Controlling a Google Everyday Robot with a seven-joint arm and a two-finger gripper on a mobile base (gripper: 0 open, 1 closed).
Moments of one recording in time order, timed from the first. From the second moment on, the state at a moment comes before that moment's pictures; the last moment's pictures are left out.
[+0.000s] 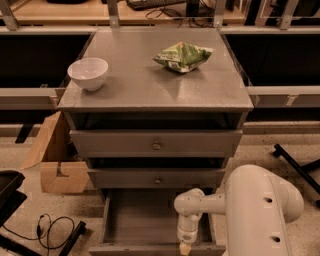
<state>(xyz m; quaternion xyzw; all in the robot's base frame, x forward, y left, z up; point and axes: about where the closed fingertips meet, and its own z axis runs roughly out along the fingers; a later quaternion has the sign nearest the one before) 0.402 -0.116 0.199 0.60 -0.76 -0.17 0.16</state>
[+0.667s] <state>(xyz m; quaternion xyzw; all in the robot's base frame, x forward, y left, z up) 0.402 -0.114 0.203 0.60 -0.76 -0.18 0.17</state>
